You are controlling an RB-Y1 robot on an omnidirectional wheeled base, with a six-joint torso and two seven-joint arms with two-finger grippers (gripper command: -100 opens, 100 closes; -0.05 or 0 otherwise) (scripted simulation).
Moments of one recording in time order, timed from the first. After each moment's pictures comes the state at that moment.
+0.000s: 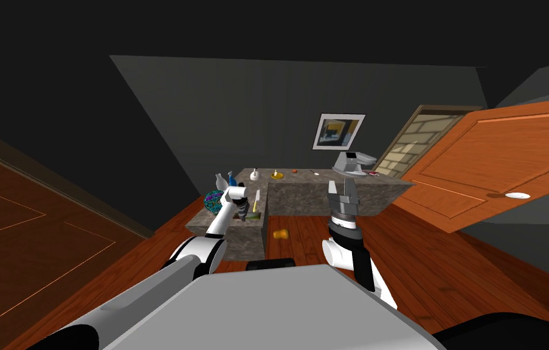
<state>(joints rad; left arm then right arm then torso) -0.62 0.16 0.03 -1.33 0.18 1.83 0.12 0.49 -0.03 -0.06 -2.33 -0.04 -0.62 0.12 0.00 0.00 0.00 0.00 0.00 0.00</state>
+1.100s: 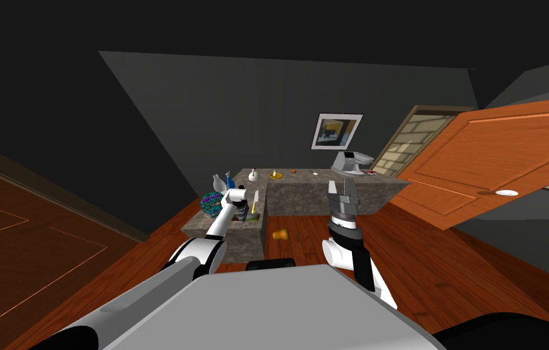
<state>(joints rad) -0.61 0.15 0.03 -1.27 0.18 1.83 0.10 0.49 -0.03 -0.06 -2.33 -0.04 -0.62 0.12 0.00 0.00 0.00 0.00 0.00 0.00</state>
